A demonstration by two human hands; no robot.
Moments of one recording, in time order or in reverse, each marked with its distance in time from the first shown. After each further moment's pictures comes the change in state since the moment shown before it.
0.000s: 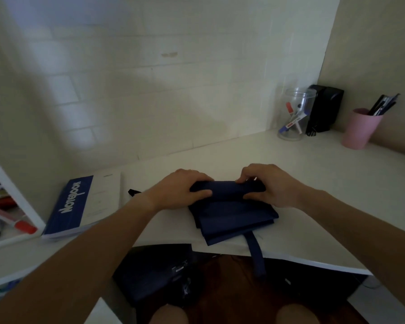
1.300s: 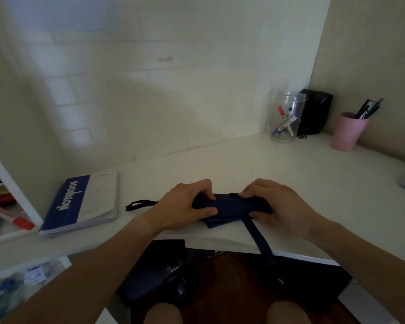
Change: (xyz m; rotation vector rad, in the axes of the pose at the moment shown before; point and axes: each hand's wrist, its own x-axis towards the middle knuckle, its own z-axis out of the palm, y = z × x) left_hand -0.034 0.050 0.014 -0.263 0.091 -0.050; right_hand -0.067 -0.024 0.007 -0.067 0.124 0.019
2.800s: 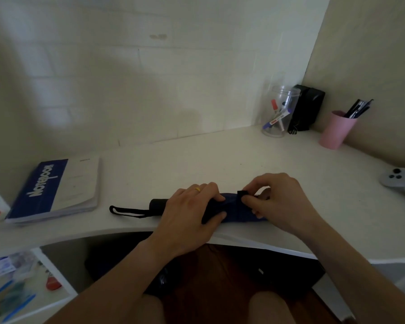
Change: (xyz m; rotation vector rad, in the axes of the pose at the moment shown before) left_hand -0.020 0.037 0.054 0.122 0.343 0.083; right_hand 0.000 -0.054 -0.024 0.267 0.119 0.498
